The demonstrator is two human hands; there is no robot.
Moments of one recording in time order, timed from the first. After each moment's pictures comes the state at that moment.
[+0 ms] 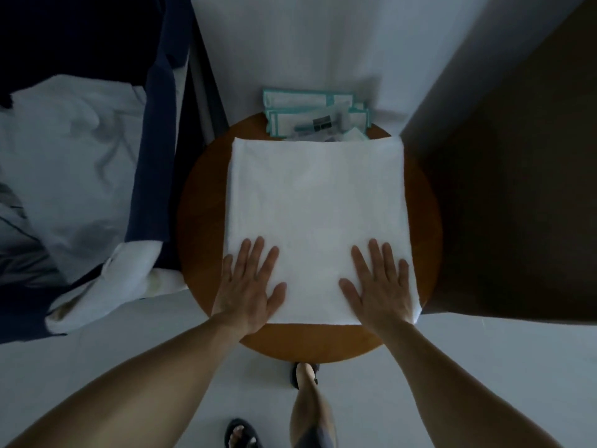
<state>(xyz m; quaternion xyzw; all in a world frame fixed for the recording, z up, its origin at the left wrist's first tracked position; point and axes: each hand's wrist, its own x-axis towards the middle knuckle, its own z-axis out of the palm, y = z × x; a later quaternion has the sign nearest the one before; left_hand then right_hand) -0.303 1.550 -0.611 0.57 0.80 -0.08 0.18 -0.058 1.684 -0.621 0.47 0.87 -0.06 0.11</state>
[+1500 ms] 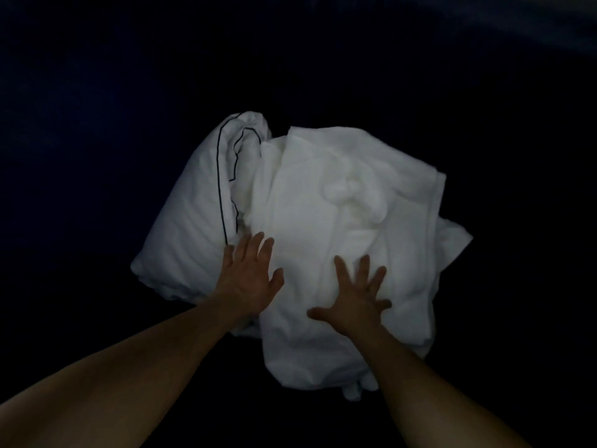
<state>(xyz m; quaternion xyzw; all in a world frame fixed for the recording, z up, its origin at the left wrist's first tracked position) -0.855 1.427 -0.653 0.31 0.92 -0.01 0.23 -0.715 1.590 -0.690 0.34 0.84 -0.28 0.31</state>
